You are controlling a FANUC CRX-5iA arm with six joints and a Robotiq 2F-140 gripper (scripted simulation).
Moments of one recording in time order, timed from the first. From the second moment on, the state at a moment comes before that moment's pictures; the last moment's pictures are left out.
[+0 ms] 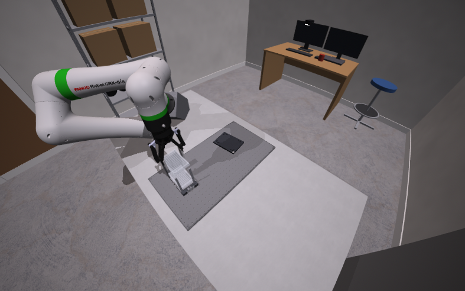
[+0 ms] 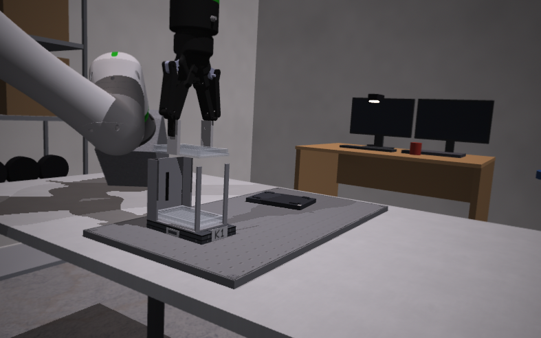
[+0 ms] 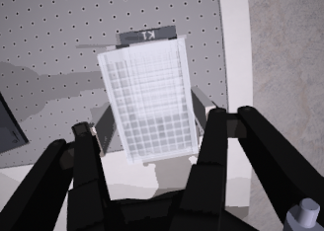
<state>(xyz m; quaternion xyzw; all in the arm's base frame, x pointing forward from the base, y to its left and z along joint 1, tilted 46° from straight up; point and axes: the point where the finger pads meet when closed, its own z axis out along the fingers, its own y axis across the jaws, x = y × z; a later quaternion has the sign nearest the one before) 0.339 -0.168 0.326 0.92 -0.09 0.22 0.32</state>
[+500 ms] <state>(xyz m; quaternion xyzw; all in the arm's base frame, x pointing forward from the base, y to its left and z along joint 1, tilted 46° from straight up) 0.352 -0.135 0.300 0.92 -0.03 0.19 0.34</state>
